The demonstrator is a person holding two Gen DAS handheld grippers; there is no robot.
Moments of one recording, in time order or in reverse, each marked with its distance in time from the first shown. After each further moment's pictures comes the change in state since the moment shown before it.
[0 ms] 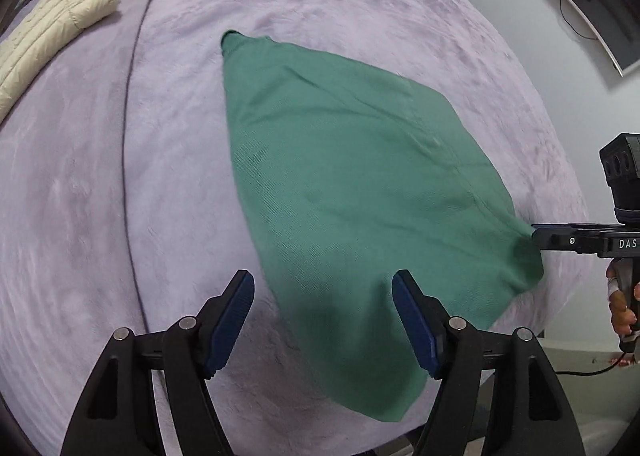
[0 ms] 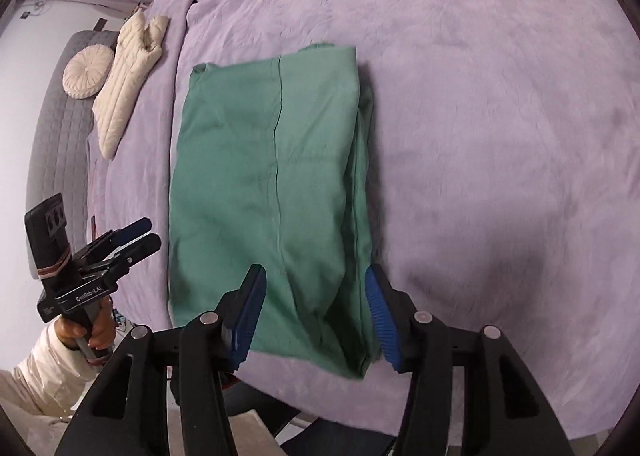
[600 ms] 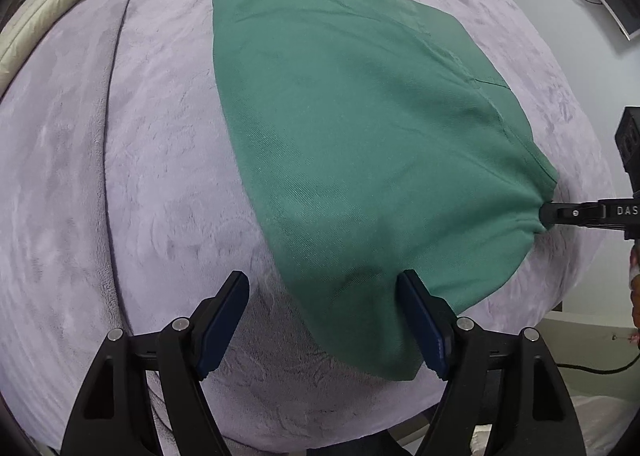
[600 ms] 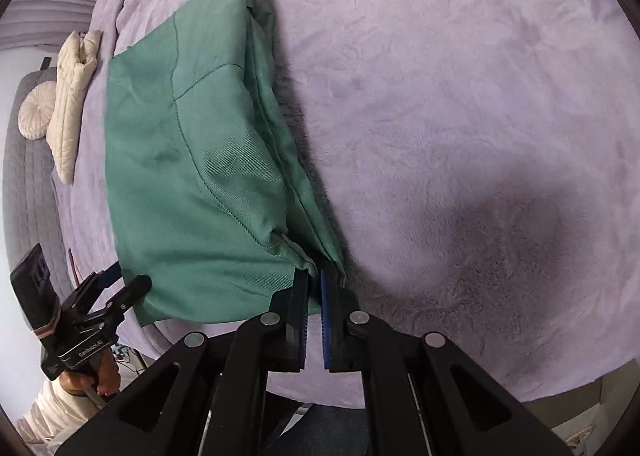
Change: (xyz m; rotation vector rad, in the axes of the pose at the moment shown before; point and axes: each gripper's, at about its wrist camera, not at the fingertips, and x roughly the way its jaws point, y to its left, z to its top) left arm 0.033 -0.021 -0.057 0.018 0.072 0.061; right arm 0.024 -0.038 -0.054 0.205 0.009 -0.092
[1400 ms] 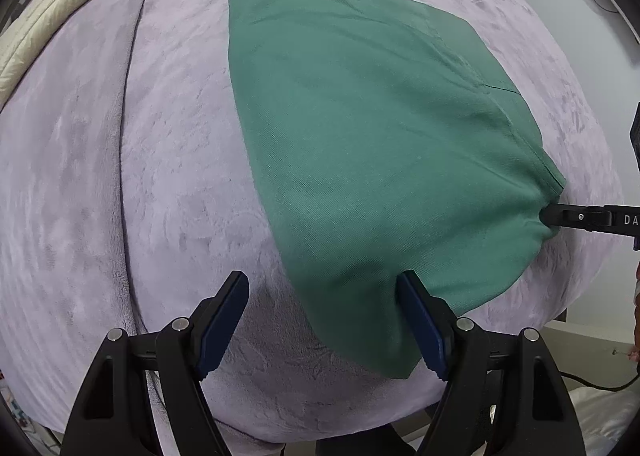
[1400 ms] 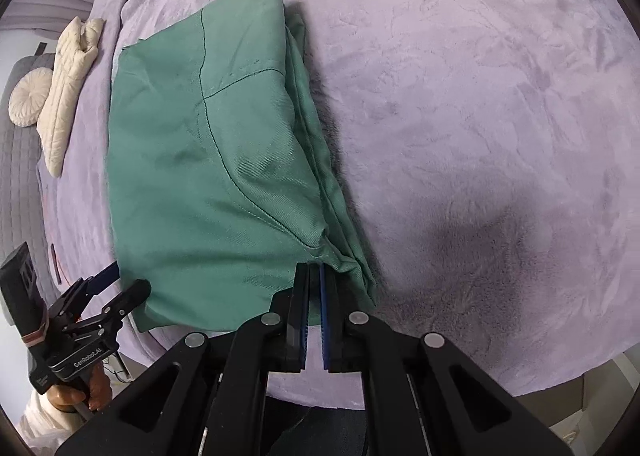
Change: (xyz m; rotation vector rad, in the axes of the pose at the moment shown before) left arm -0.008 0.003 0.009 -0.035 0.020 0.044; right arm -0.002 0.028 0.004 -0.044 -0.015 -0.072
